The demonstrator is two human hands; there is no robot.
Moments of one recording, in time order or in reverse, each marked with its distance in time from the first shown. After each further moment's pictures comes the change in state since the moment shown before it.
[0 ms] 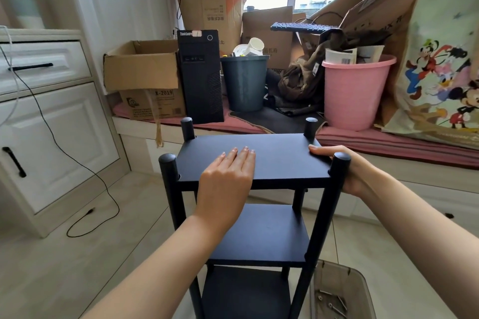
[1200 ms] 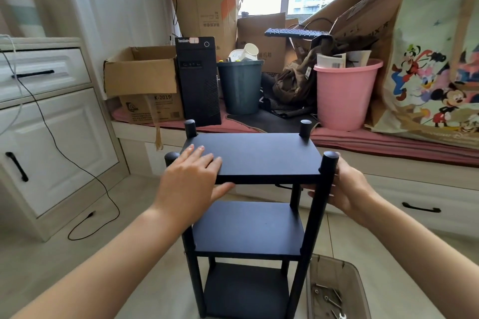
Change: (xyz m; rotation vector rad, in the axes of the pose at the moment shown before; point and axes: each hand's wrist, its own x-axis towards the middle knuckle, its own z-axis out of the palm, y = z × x) left_hand -0.016 -0.043 -0.055 0.141 -0.190 0.024; right_hand -0.050 0.038 0.018 -0.025 0.347 -0.253
